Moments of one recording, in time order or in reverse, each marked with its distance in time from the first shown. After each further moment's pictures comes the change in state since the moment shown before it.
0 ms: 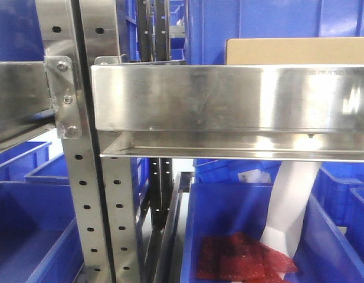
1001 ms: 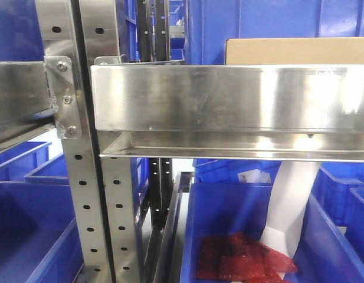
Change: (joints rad) left arm 0.000 0.000 0.000 0.000 0.000 0.000; right arm 0.052 0.029 -0.084 -0.016 0.043 0.010
